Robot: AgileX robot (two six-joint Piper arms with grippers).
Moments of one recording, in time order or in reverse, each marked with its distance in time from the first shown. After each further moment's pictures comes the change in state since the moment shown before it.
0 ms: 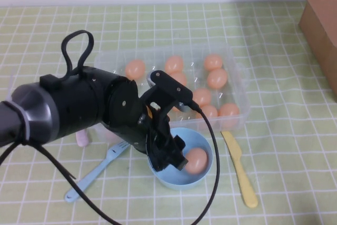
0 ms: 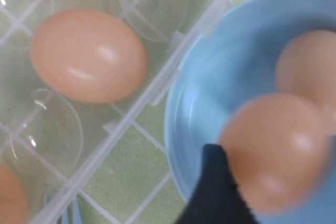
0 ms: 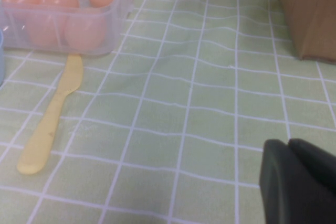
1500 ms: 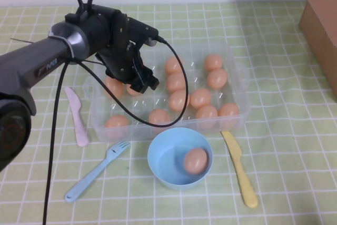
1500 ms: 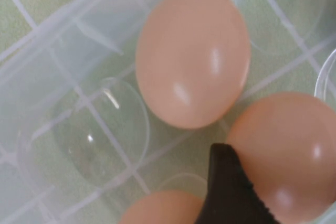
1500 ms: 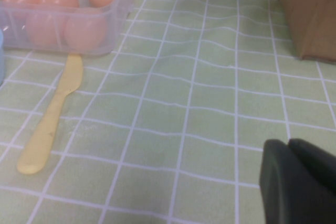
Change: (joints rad) right arm 0.000 0.000 0.000 0.000 0.000 0.000; left arm 0.268 0.500 -0.697 0.180 0.226 -0.081
